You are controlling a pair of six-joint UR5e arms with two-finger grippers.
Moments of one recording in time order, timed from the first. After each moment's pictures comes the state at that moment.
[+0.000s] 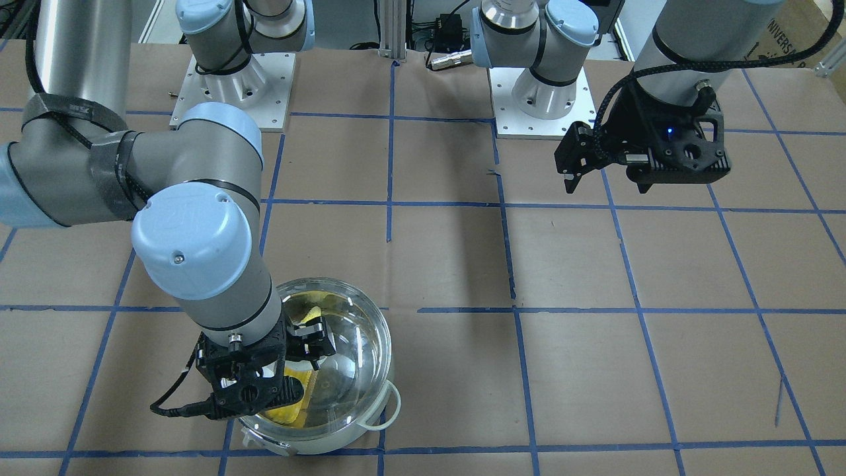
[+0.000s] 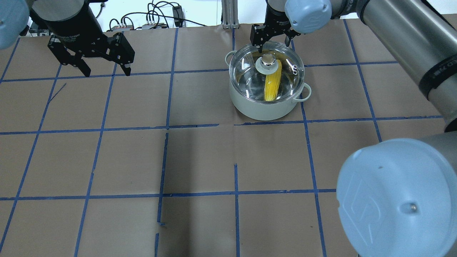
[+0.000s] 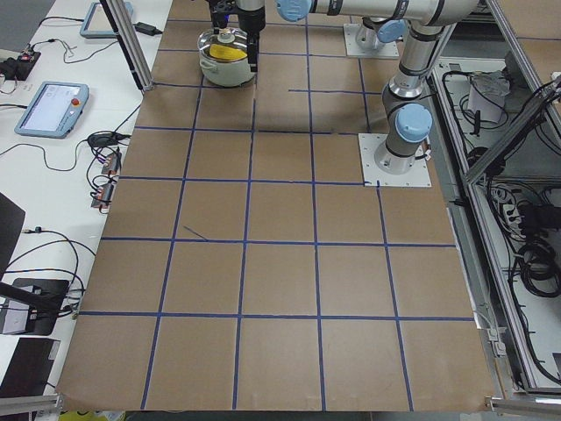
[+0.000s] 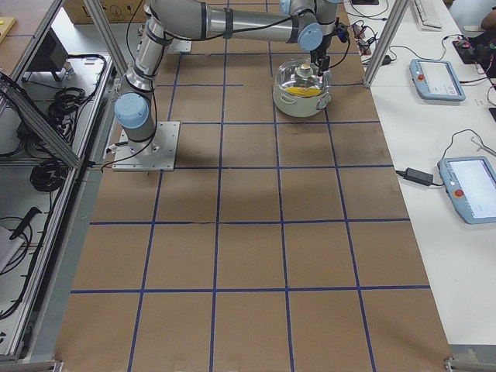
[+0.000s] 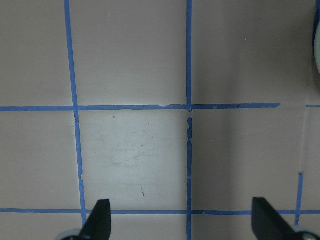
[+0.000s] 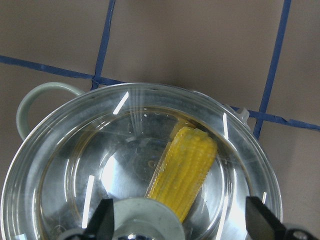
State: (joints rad) left arm -1.53 -1.66 -1.43 -1.65 1.61 0.04; right arm 1.72 -1.00 1.17 -1.84 -1.56 -0.08
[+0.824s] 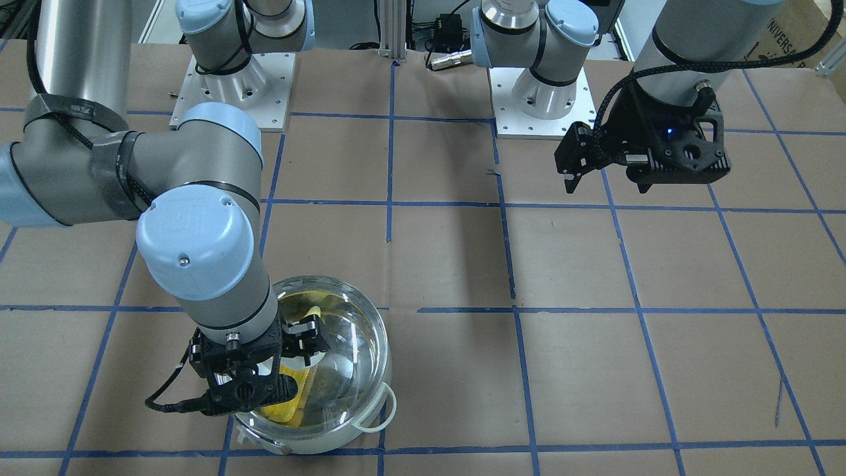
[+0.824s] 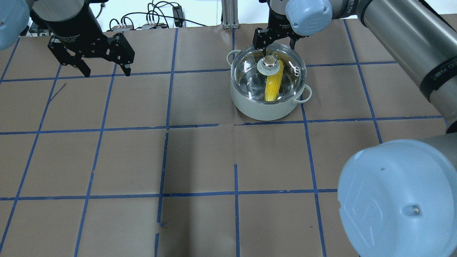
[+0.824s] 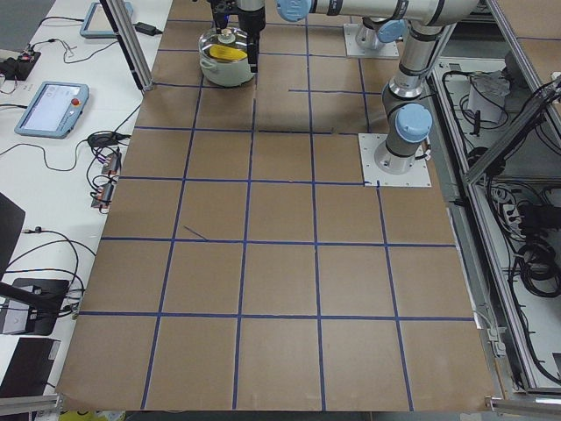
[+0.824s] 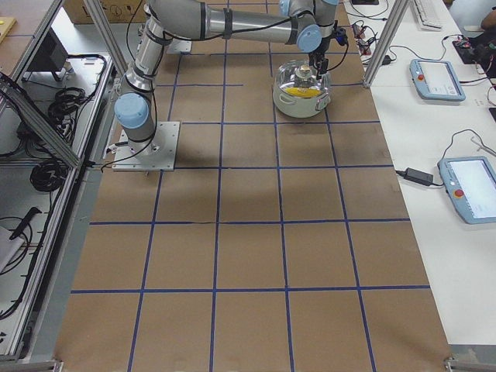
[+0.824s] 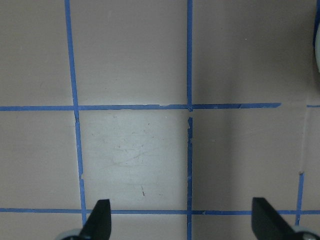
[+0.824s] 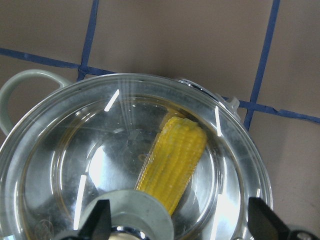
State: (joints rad) left arm -1.53 -1.66 -1.43 -1.65 1.61 0.04; right arm 1.72 -1.00 1.18 -1.82 -1.61 -0.08
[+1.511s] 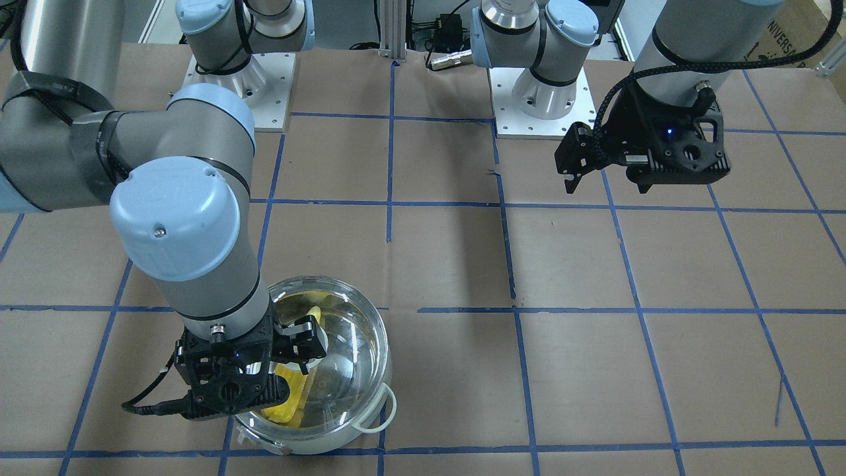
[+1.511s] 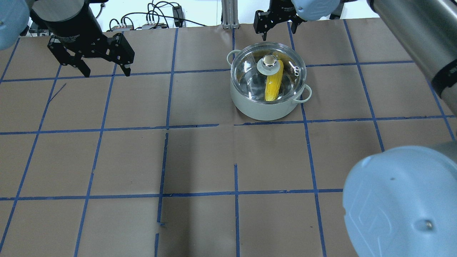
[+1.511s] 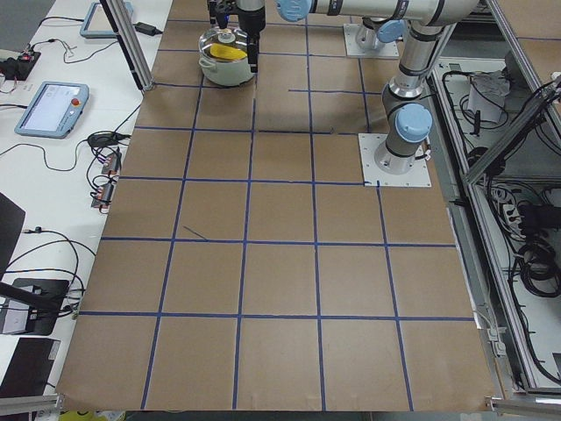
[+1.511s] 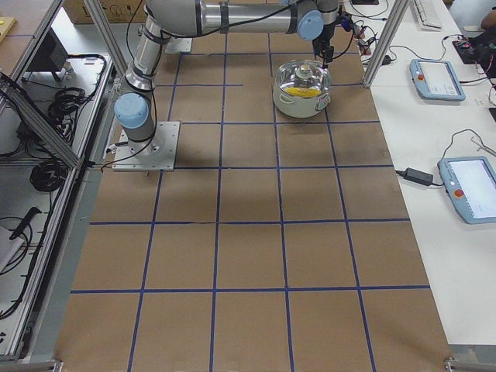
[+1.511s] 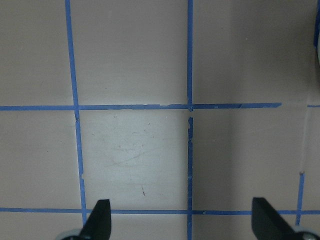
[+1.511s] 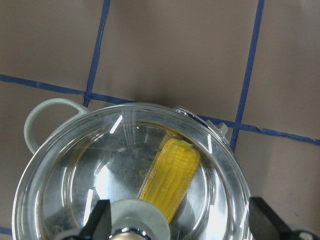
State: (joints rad) left arm -1.53 -1.66 -1.43 -1.65 1.61 0.04; right arm 1.71 -1.07 1.13 -1.77 -1.59 -0.06
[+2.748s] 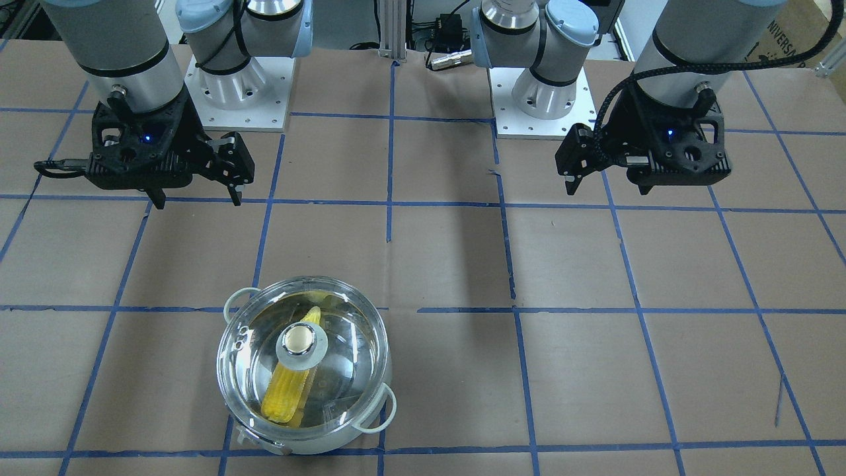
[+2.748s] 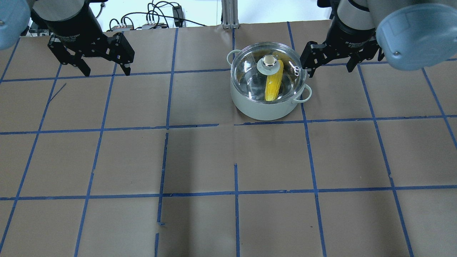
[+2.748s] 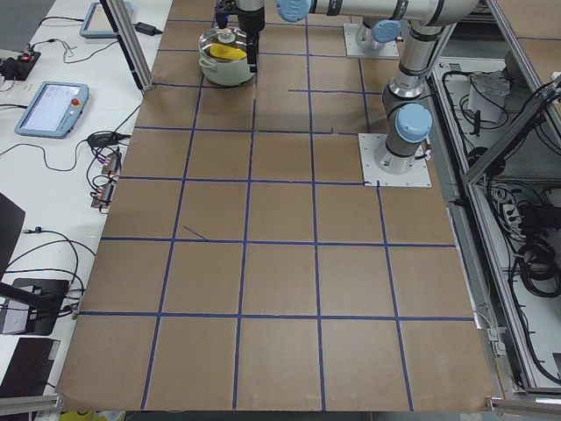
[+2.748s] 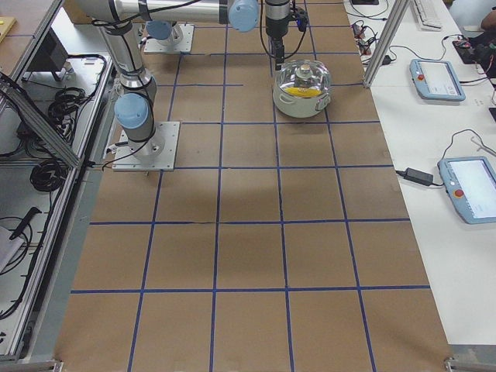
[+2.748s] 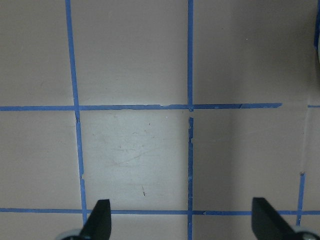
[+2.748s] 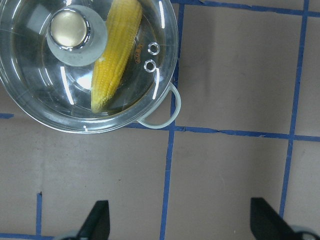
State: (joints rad) left arm -1.53 -1.66 -1.43 -1.64 1.61 0.04; right arm 1.60 -1.52 1.58 -1.71 -1.60 -0.06
